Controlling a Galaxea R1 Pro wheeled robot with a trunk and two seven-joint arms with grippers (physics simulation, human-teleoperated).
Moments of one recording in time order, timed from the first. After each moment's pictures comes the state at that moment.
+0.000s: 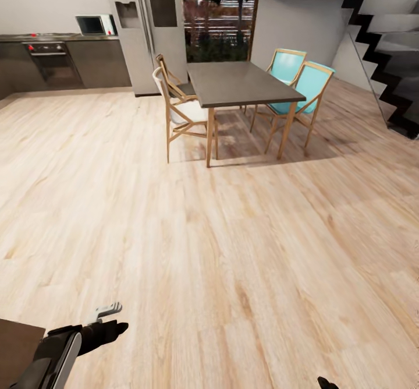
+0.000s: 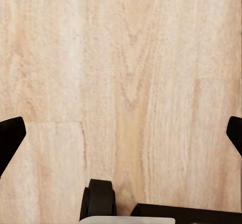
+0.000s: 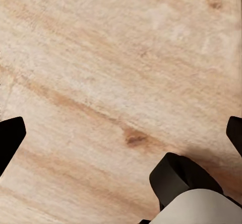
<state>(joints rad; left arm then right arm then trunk) -0.24 0.10 0.22 -1.20 0.08 0.82 -0.19 -0.17 -0.22 0.11 -0.55 -1.17 0.01 -0.05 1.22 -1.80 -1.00</state>
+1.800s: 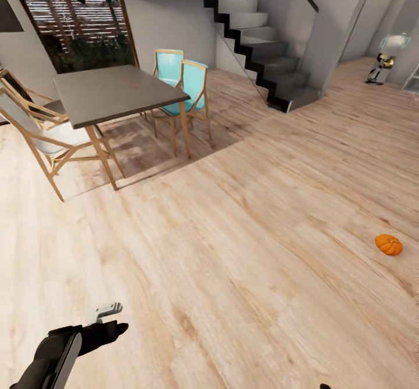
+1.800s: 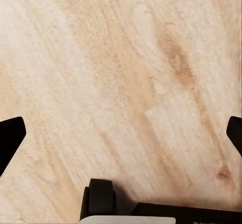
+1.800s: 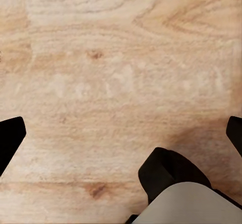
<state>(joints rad) -0.24 0.10 0.22 -1.19 0.08 0.81 -0.19 -0.17 -0.22 0.11 -0.51 -1.18 0.01 -0.05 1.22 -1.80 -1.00</state>
